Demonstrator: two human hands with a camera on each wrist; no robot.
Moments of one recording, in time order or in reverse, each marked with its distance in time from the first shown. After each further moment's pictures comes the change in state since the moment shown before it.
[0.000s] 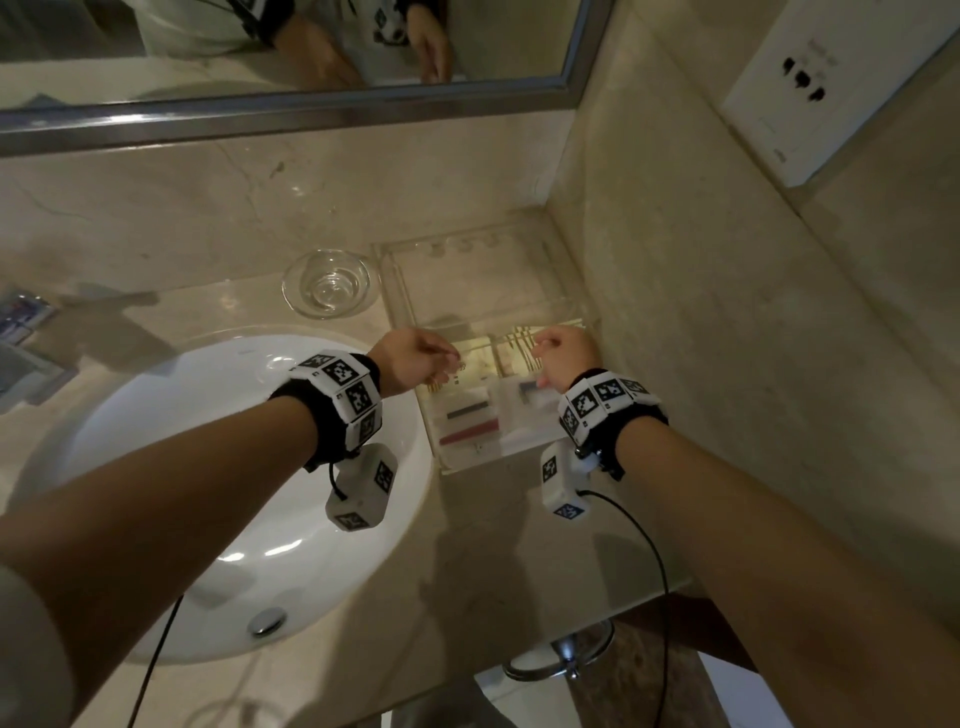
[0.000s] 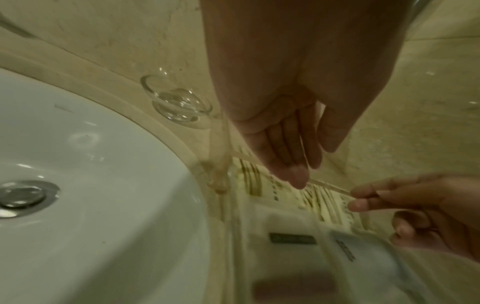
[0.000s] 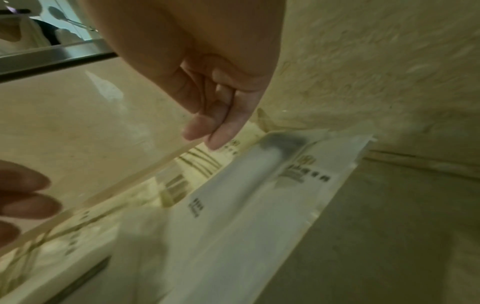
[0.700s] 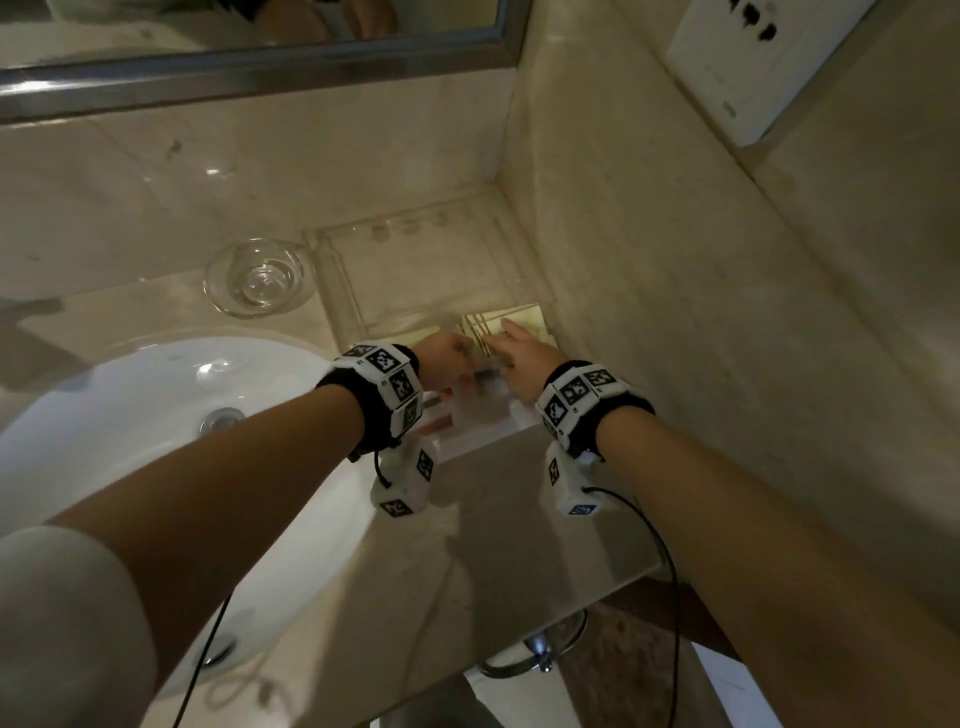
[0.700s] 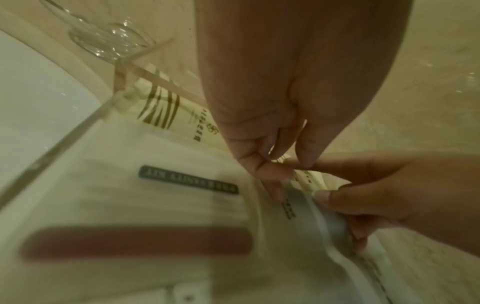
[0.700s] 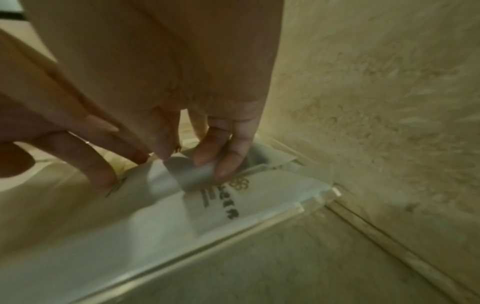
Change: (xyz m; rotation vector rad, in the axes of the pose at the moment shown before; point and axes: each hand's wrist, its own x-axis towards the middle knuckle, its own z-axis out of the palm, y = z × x) left_hand 0.045 0.035 0.075 0.197 -0.235 -0.152; right_hand 0.026 0.039 -0.013 -0.562 -0.386 -0.237
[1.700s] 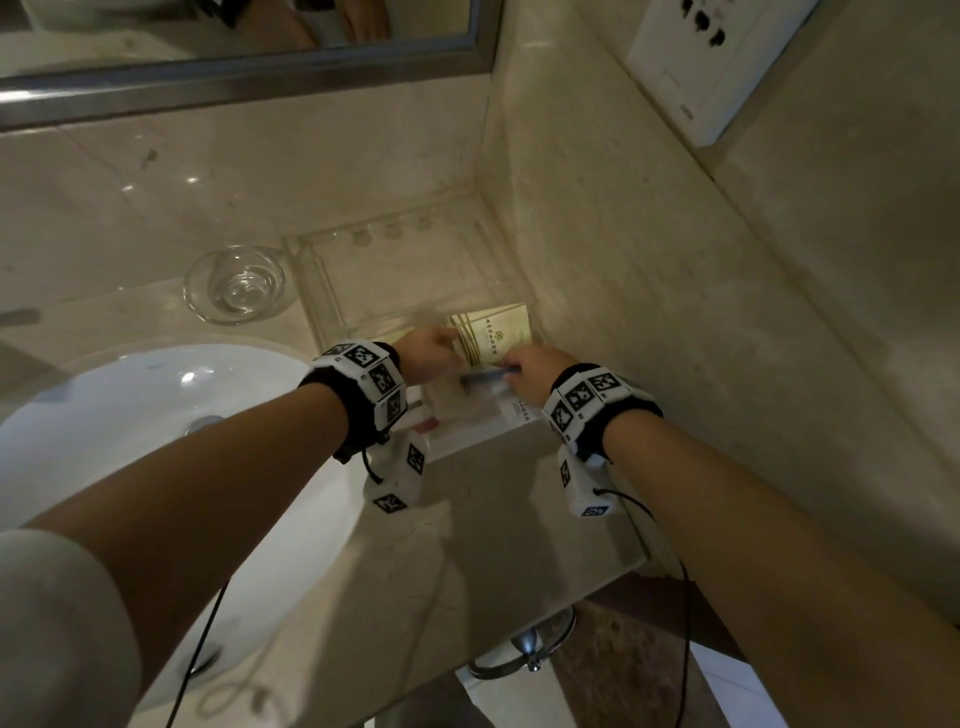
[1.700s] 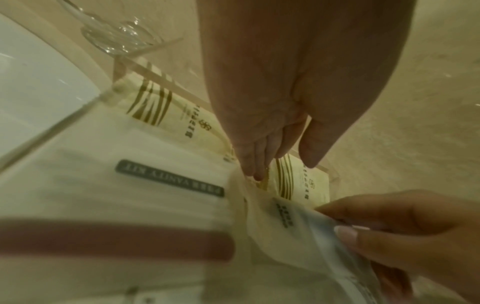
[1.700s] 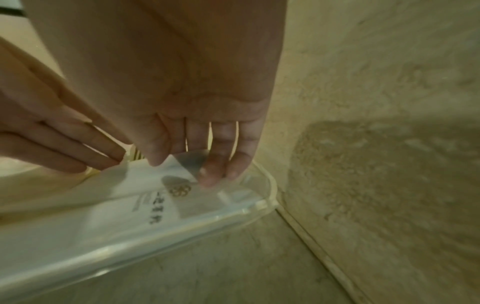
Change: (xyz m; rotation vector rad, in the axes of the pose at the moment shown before) left_hand 0.004 0.004 0.002 -0.128 0.053 0.071; right_hand -0.033 0.008 -0.016 -0.101 0.038 0.093
